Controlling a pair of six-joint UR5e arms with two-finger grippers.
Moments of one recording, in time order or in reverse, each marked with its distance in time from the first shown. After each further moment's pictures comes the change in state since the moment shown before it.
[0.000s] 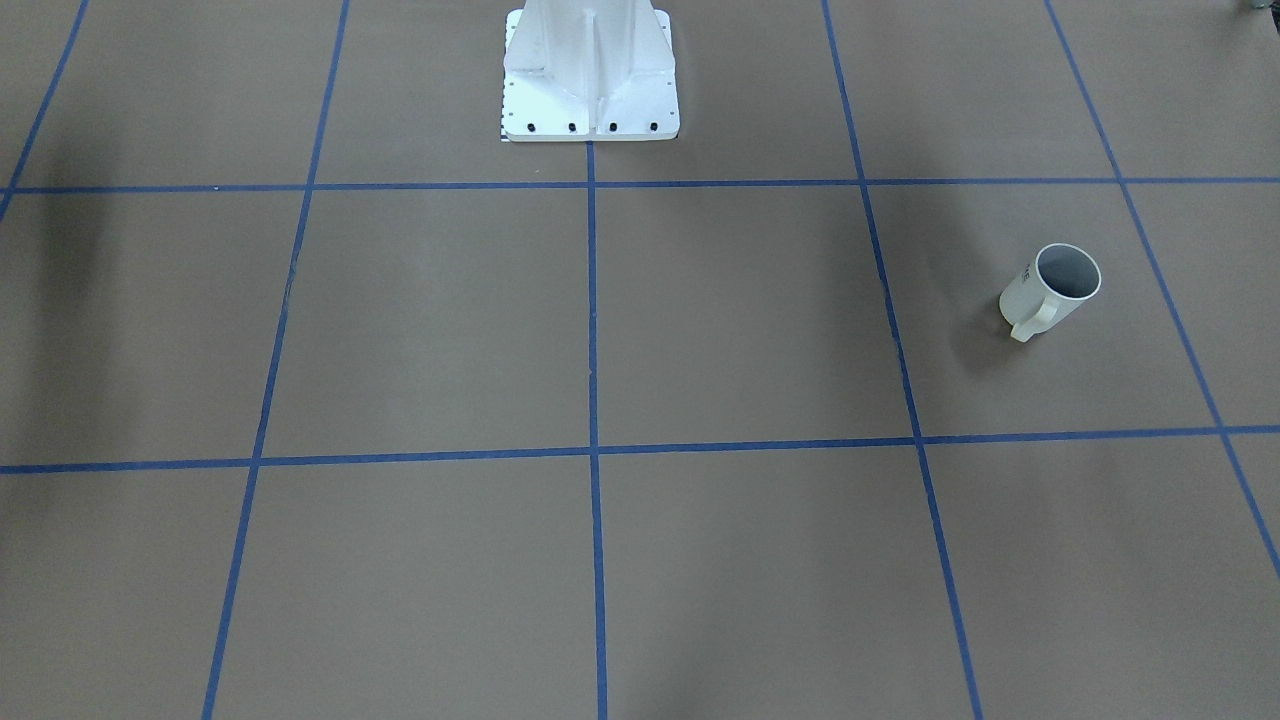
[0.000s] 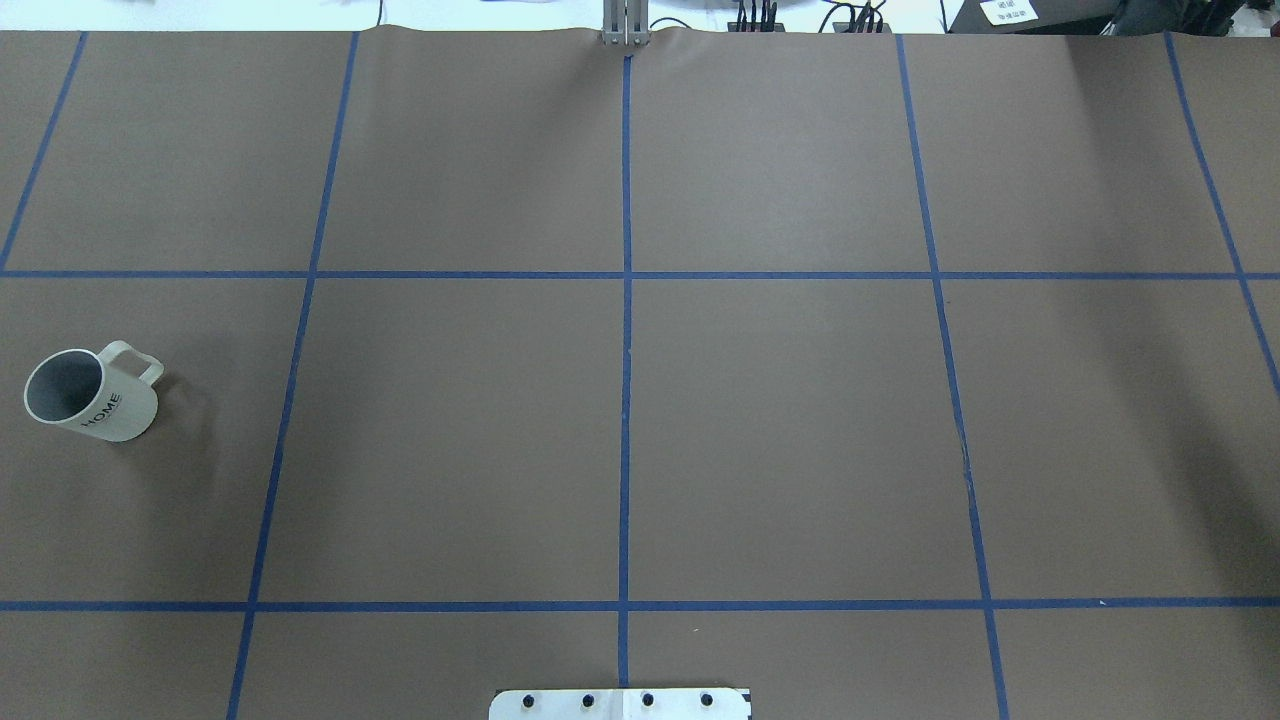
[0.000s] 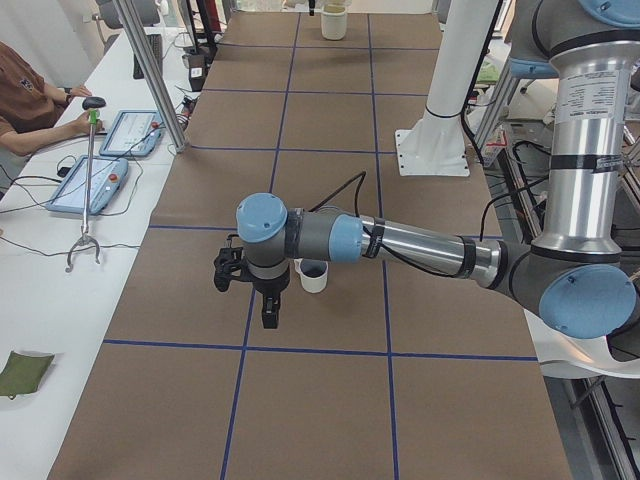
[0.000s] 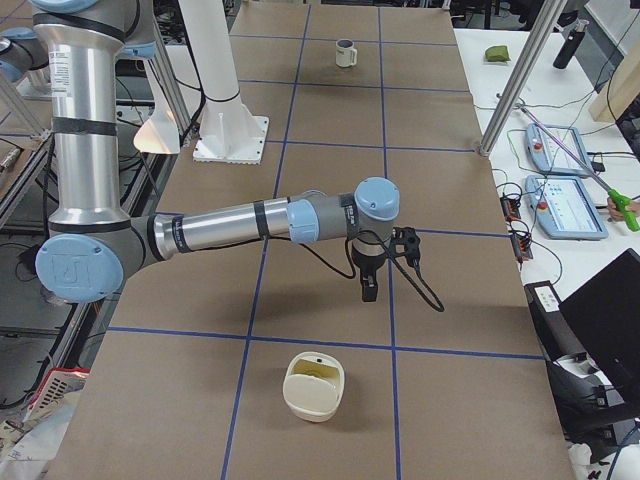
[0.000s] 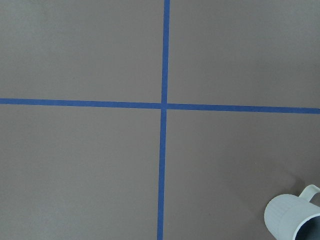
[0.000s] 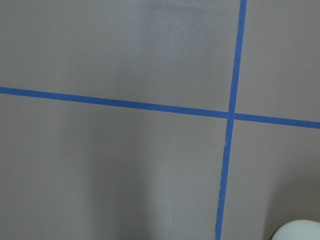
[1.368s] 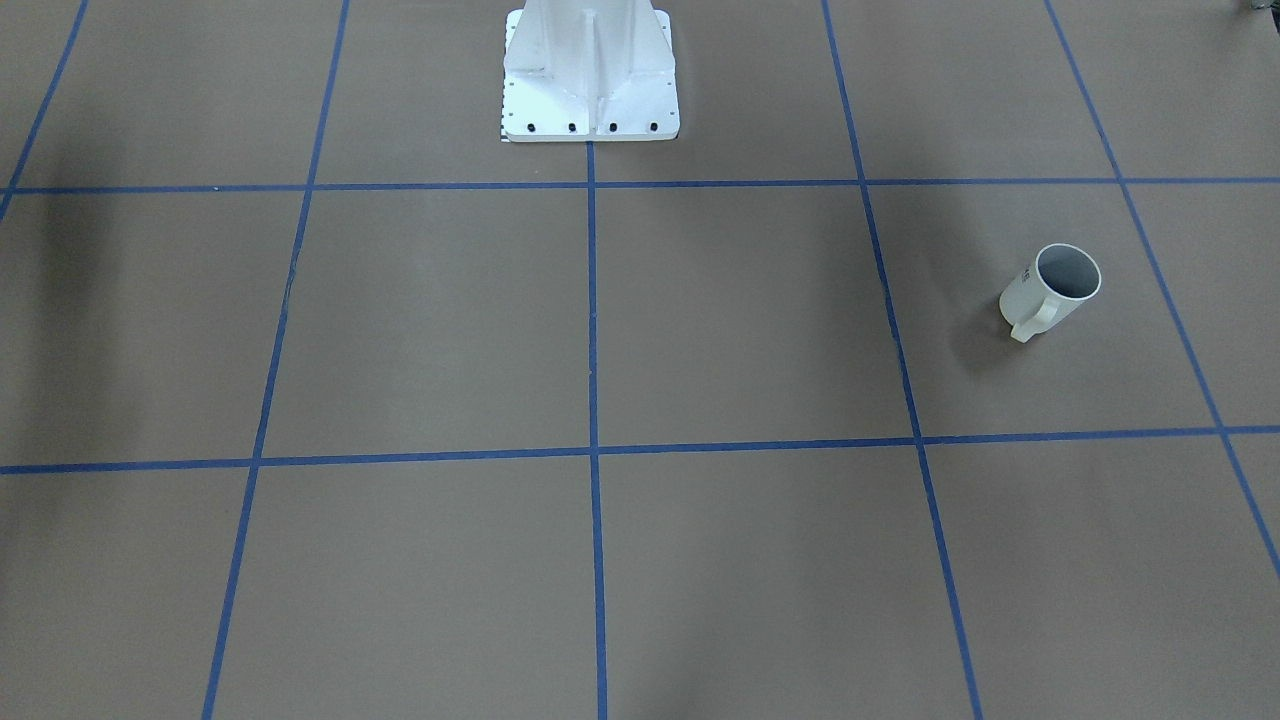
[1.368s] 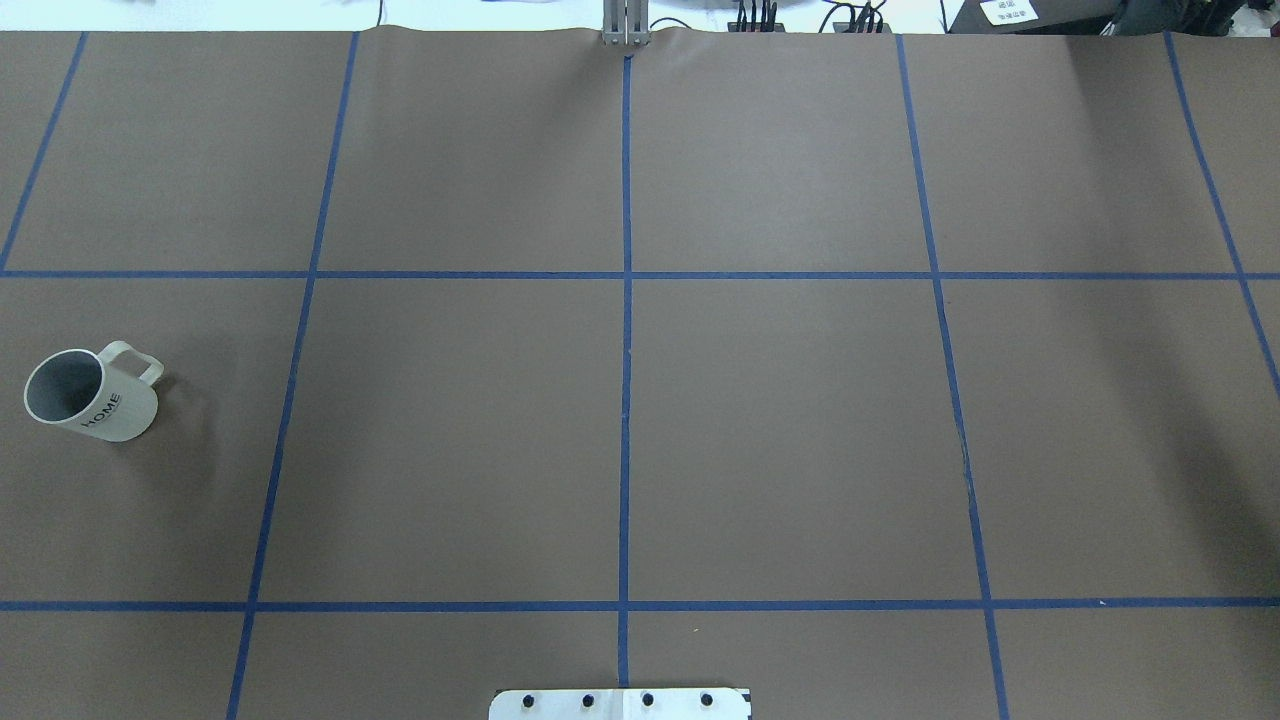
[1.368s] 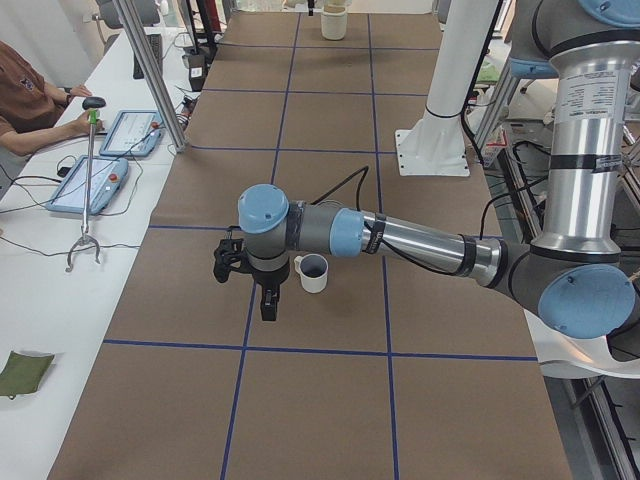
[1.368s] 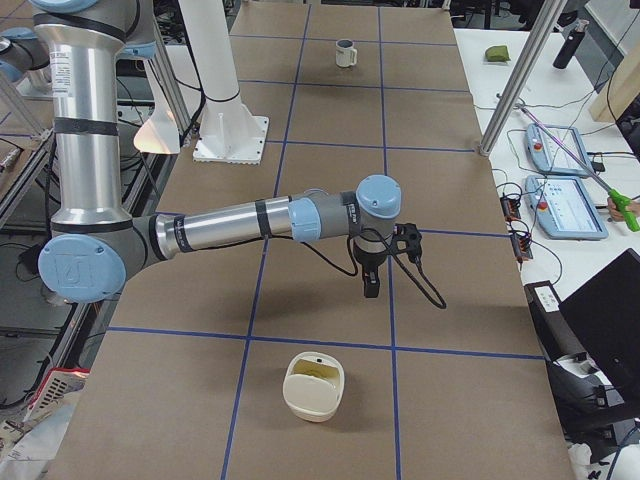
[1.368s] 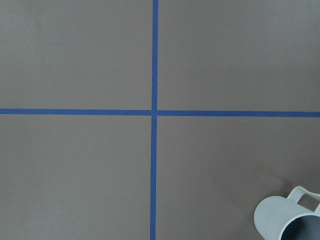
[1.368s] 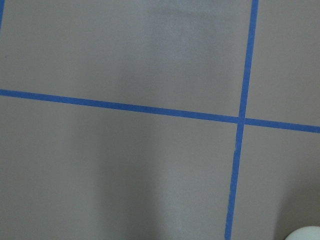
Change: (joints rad) left arm 0.002 -0.001 -0.025 0.000 -0.007 -0.003; right arm 0.000 0.005 0.002 0.007 0.016 0.007
